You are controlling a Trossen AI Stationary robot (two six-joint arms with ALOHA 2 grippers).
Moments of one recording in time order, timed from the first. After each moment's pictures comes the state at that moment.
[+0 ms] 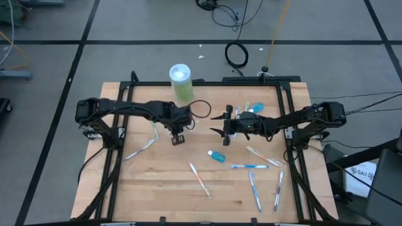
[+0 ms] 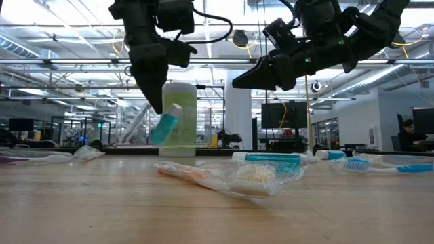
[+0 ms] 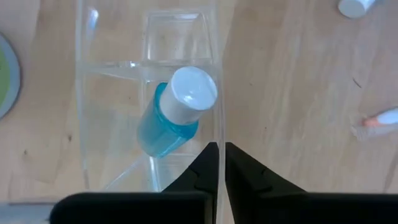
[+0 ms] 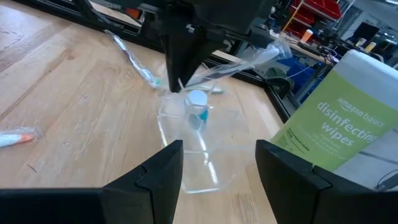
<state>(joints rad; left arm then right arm) 0.13 1.61 1.19 -0.83 -0.03 -0.09 -0.09 1.51 0.59 0.71 0.10 -0.38</state>
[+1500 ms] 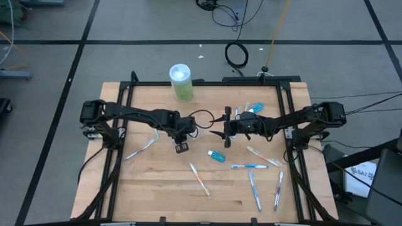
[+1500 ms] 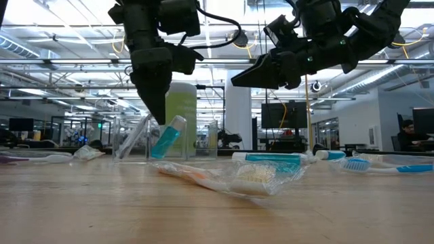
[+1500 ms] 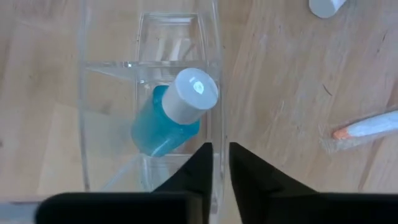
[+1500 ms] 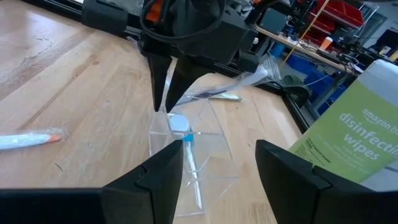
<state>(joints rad) 0.04 1.68 1.17 -0.76 -0.01 -0.22 -0.09 1.51 0.59 0.71 0.02 -0.38</state>
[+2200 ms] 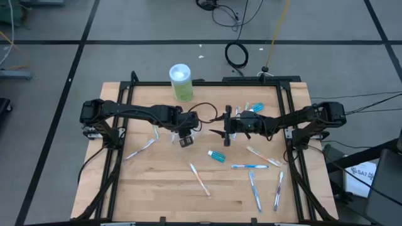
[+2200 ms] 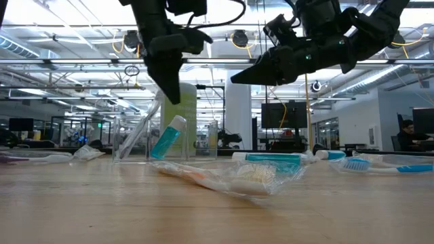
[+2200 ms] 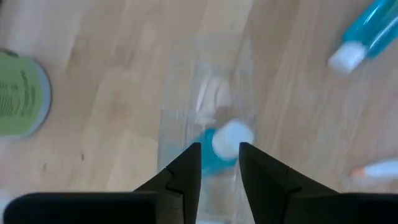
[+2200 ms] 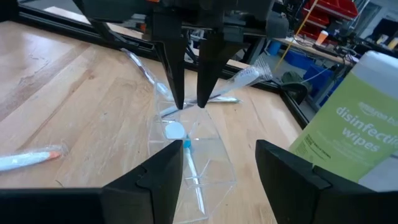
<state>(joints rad) 0.05 1.68 1.31 -0.82 -0.17 -0.23 -0.10 1.51 0.59 0.73 0.02 -0.30</state>
